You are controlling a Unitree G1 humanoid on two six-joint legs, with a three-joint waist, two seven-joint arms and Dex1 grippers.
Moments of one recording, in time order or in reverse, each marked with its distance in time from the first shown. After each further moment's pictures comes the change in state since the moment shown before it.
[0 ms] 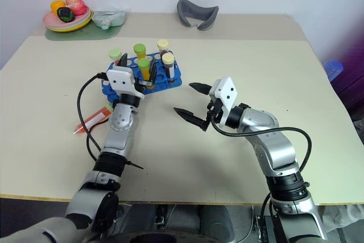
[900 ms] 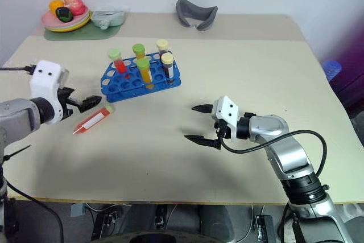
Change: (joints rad) left arm 0.028 0.907 0.192 -0.790 -0.671 1.936 -0.164; right arm 0.049 -0.198 0.063 0.049 -0.065 -0.065 0.252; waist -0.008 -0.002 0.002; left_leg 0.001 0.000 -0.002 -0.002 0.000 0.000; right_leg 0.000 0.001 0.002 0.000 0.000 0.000
